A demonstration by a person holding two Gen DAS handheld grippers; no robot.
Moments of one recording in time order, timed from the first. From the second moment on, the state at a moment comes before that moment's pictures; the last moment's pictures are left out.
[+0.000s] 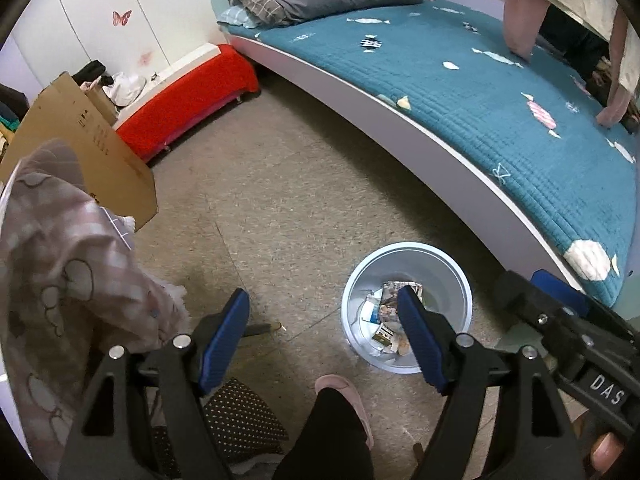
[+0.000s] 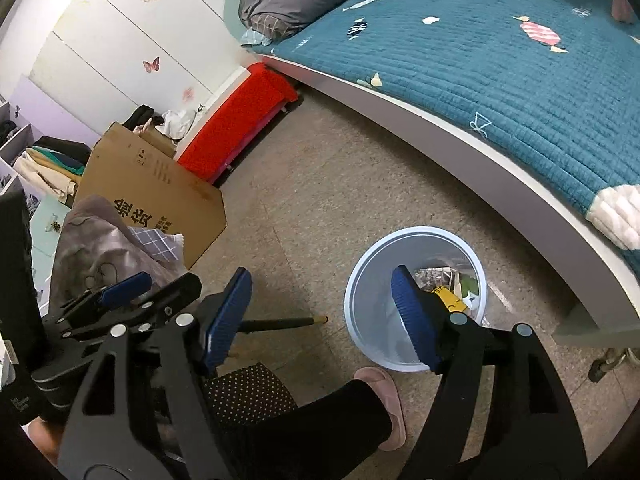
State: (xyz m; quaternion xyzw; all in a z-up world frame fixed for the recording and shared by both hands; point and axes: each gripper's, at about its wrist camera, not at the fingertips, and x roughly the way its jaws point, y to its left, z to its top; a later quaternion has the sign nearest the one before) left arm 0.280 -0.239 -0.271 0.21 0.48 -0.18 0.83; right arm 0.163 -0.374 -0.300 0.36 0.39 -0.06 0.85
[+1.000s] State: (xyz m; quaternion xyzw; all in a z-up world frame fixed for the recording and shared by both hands) left arm 0.198 0.035 -0.070 0.08 0.31 -0.07 0.95; right arm 0.142 -0.170 -0.083 0.18 0.29 0.13 0.93
